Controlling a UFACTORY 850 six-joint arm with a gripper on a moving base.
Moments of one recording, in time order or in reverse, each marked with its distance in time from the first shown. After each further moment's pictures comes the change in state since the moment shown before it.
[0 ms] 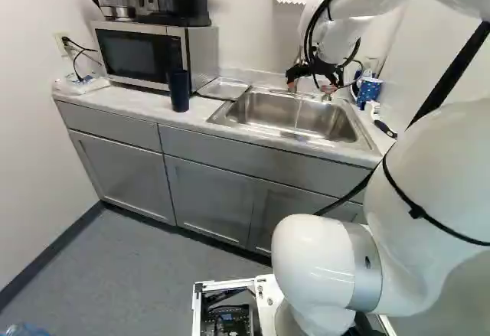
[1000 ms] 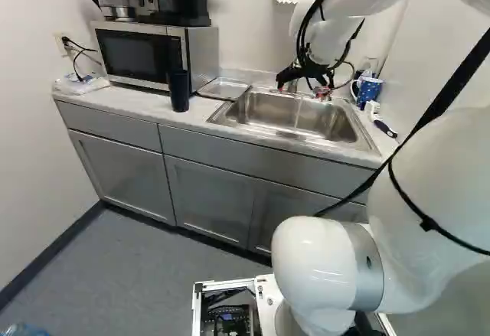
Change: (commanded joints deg) arm 4.7 1.9 1.7 -0.5 -2.0 0.0
